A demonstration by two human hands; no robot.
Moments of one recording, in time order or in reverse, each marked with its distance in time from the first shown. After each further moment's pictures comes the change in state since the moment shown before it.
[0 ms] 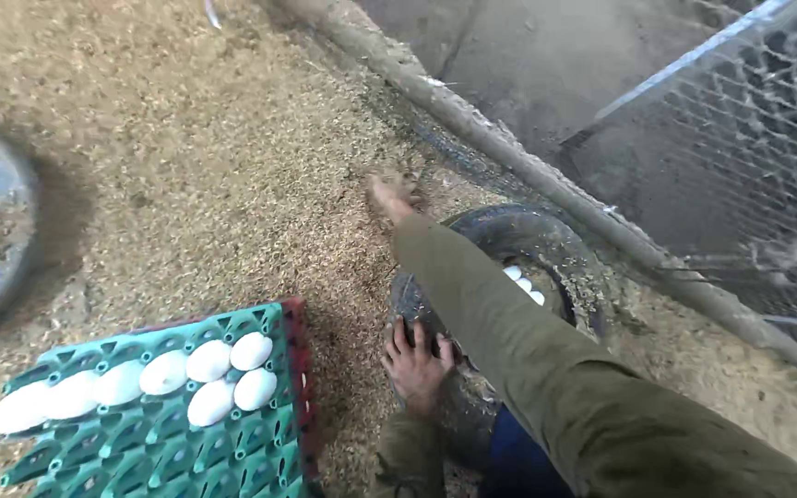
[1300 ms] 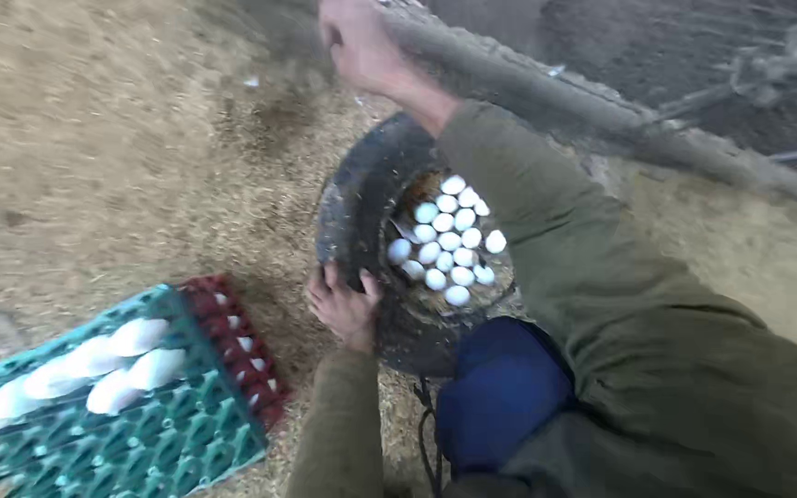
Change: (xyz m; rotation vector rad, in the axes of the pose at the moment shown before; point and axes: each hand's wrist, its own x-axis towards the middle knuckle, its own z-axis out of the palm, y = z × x) left_hand -0.007 -0.006 0.004 0.110 -0.058 0.085; right_hand -0.043 0.092 -0.196 -0.394 0.262 -0.997
